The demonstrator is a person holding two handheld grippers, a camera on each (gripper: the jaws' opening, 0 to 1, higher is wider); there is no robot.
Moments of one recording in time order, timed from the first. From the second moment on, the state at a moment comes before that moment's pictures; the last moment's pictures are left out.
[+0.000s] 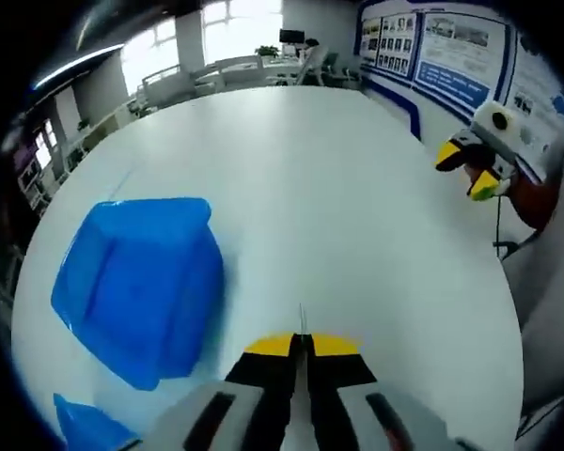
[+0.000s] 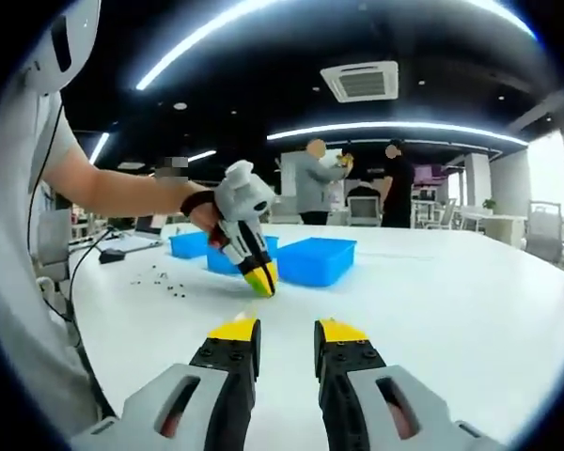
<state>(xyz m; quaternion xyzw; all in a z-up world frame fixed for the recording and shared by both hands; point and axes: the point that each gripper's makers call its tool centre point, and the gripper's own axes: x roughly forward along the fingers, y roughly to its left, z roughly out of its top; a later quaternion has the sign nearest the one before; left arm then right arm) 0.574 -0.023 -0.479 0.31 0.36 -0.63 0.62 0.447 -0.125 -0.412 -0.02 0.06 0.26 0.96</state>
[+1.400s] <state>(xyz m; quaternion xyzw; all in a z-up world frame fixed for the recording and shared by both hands) 0.690 0.115 -0.339 0.07 0.12 -0.43 0.89 0.465 -0.100 -0.407 -0.04 0.07 0.27 0.96</state>
